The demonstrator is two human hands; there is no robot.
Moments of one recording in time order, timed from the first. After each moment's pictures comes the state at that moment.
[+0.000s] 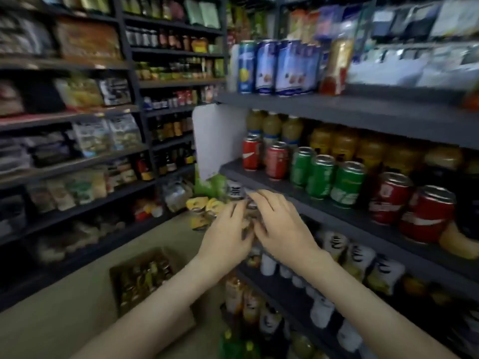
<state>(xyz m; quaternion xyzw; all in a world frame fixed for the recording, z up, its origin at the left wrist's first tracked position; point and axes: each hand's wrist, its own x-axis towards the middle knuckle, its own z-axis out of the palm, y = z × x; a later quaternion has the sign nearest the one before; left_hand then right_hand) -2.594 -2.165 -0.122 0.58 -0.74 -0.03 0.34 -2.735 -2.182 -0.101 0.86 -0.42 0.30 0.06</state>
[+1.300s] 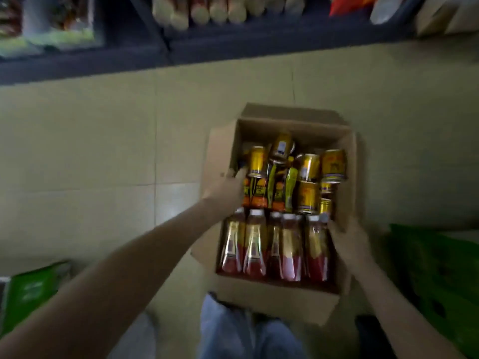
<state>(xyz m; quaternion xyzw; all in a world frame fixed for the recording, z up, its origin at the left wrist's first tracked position) -1.895 -2.480 -0.821 0.87 -0.35 -0.35 0.00 -2.120 -2.620 -0.816 0.69 -0.57 -0.12 -0.43</state>
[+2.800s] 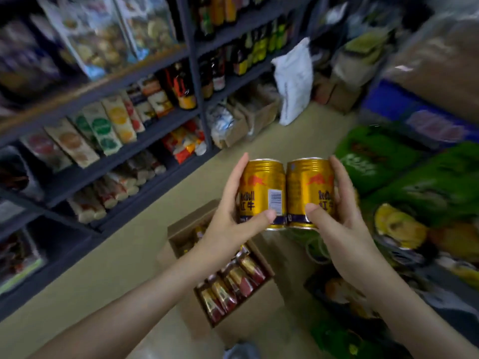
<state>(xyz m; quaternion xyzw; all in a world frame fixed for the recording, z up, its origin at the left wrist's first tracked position) -2.062 -2.498 -0.257 0.43 -0.50 -0.54 0.52 -2.247 -2.515 -0.235 0.54 -0.45 0.46 -0.55</state>
